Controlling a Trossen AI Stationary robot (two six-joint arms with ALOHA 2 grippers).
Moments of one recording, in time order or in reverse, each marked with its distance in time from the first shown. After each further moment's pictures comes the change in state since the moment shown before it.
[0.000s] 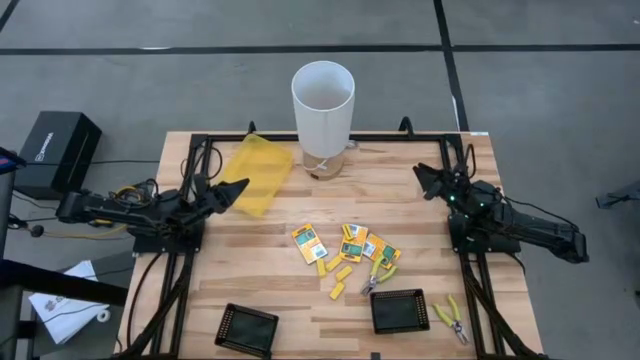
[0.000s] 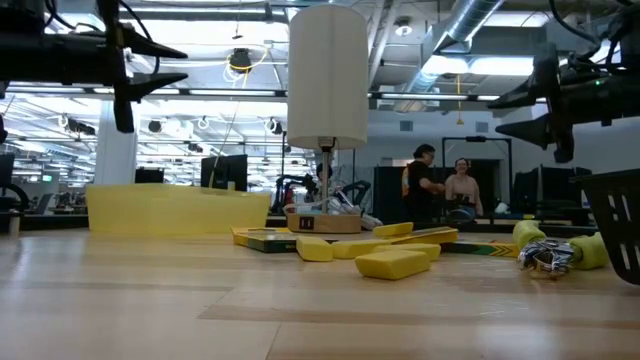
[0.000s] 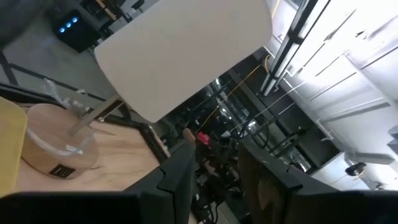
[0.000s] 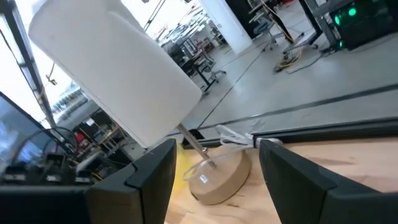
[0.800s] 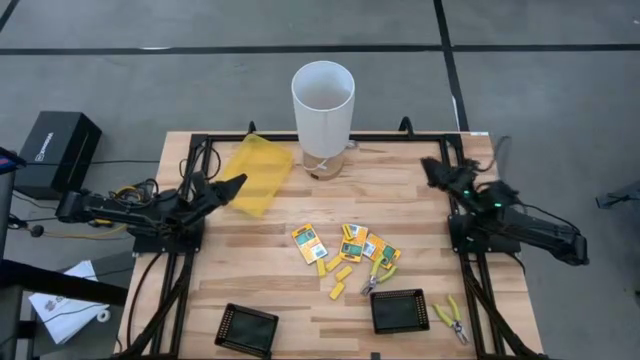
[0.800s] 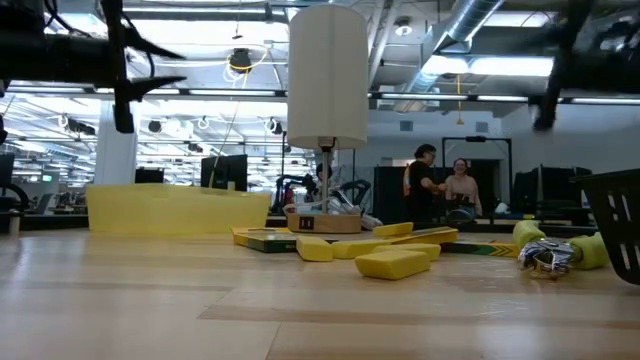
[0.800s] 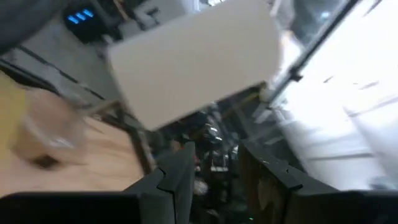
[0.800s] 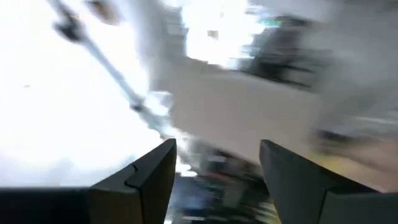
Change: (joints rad) left arm 0.000 0.007 0.000 0.054 -0.060 -0.187; right arm -0.016 0.008 0.018 0.375 -0.186 0.459
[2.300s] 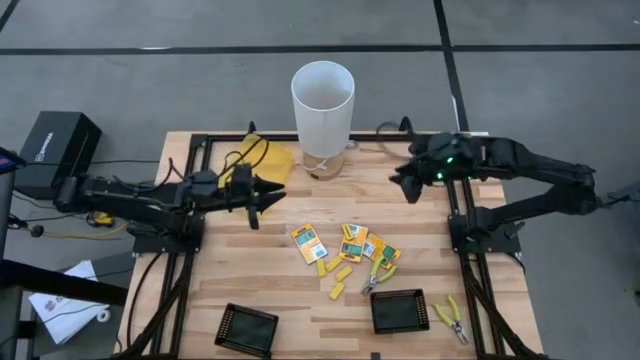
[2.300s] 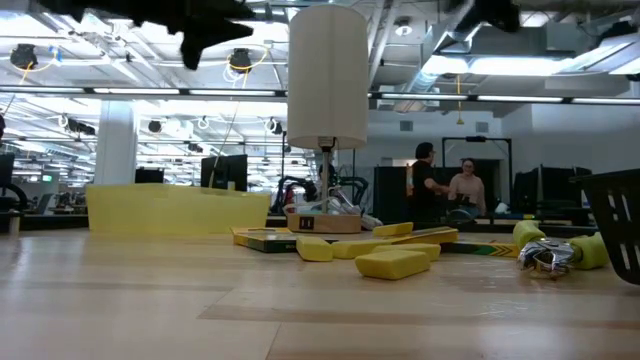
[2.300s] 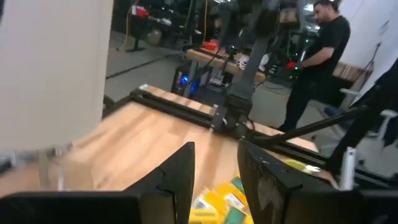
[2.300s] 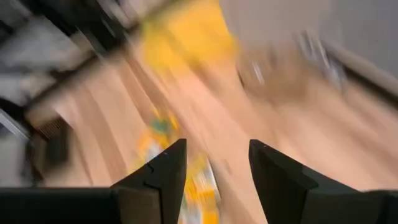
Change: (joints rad) left arm 0.054 0.524 0.566 -0.405 0.396 0.735; right arm 0.213 1.026 1.260 -1.423 -0.128 -0.583
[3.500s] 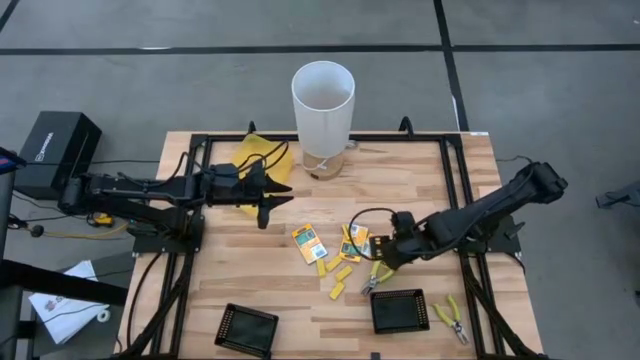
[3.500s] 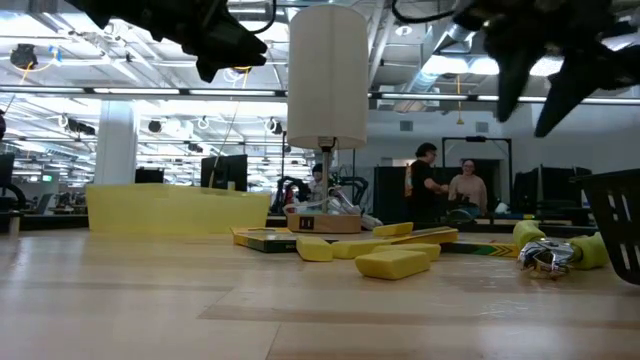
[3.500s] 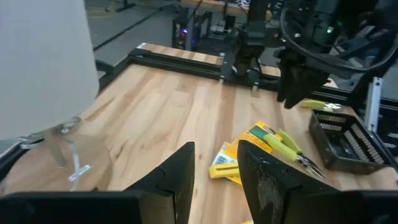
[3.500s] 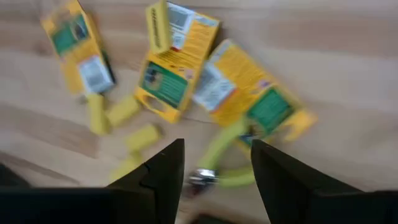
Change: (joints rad) left arm 0.104 0.105 0.083 -0.193 0.162 0.136; right arm 0.547 0.363 -0.249 0.094 0.134 1.326
